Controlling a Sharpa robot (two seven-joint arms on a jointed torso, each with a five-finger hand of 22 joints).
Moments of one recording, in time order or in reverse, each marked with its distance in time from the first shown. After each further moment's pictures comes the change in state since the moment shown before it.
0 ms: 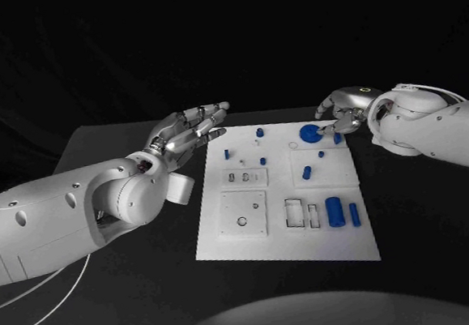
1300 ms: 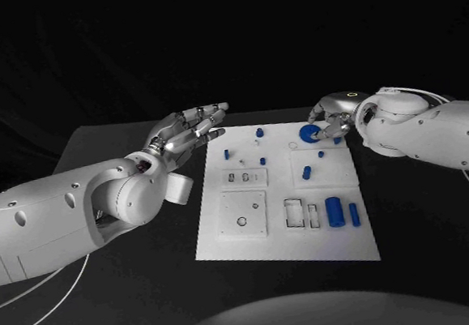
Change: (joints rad) left arm -0.001 -0.001 0.000 -0.006 -0.003 0.007 -0.002; left_hand 0.000 0.000 0.006 0.000 0.006 0.004 0.004 0.004 0.000 0.000 0.000 0.000 0.000 0.000 0.000 0.000 0.000 -0.010 0.003 0.004 0.004 0.001; right arm -0.009 0.061 0.000 -0.042 -0.048 0.045 -0.037; right_hand 0.000 0.000 0.004 -0.010 0.040 -0.029 0.004 -0.002 0.033 0.000 0.007 0.000 0.000 0.003 0.004 0.000 0.000 0.000 0.003 0.004 0.005 0.000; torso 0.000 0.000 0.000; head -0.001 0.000
